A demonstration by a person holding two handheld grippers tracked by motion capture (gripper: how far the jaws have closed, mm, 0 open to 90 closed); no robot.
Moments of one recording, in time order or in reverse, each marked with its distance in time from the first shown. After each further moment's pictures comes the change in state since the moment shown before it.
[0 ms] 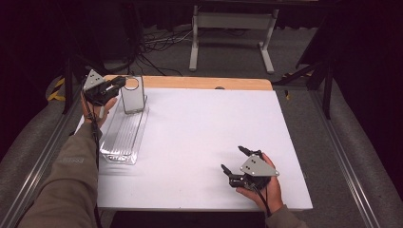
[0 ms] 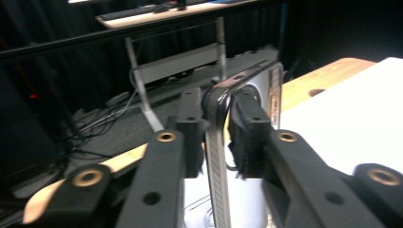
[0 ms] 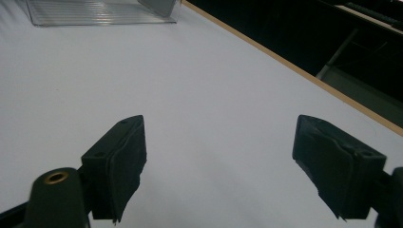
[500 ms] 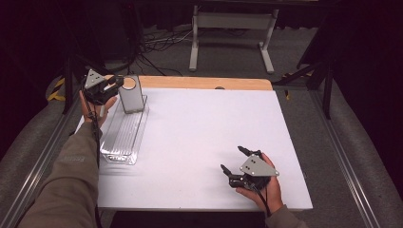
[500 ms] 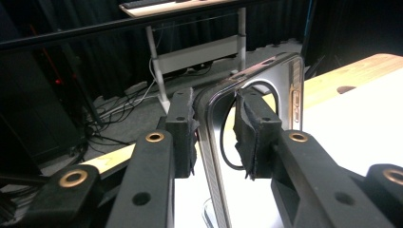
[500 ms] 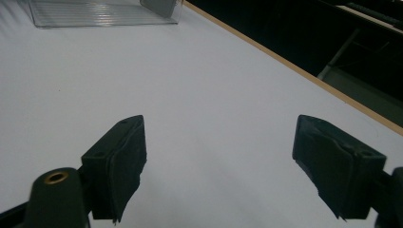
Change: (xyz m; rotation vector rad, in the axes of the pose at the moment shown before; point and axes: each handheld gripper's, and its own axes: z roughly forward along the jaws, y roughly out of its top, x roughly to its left) left arm 0.004 -0.002 0.006 0.036 0.076 -0.026; right arm 0.000 0.000 0.000 -0.003 0.004 0.001
